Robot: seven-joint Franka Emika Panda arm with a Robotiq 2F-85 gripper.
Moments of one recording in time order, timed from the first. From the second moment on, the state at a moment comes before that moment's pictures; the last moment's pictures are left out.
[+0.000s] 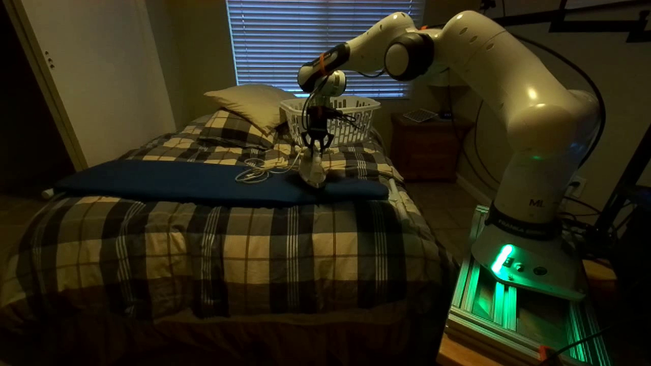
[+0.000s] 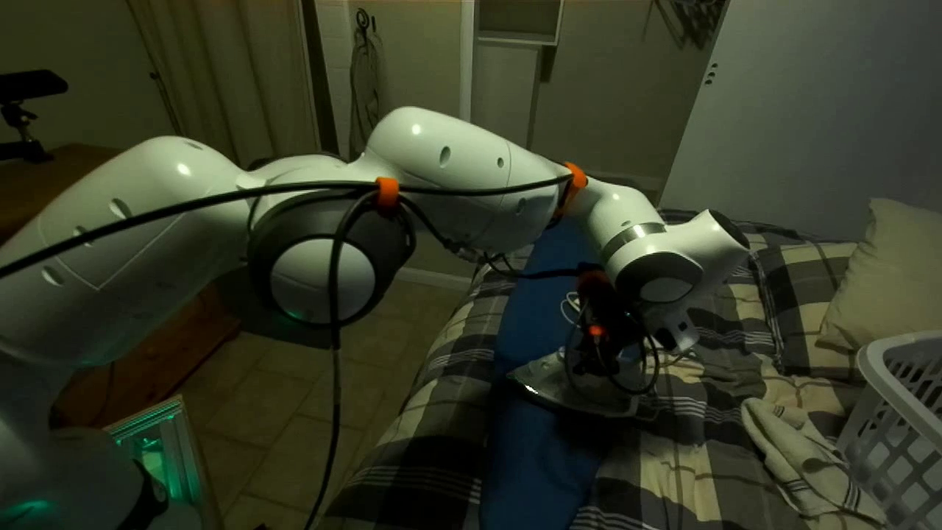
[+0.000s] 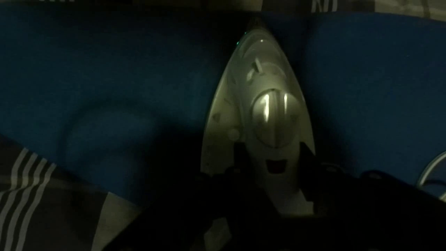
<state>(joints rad) -0.28 0.95 -0.12 -1.07 0.35 1.74 0.35</state>
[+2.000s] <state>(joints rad) -0.14 0.73 -0.12 -1.01 0.05 1.64 0.19</state>
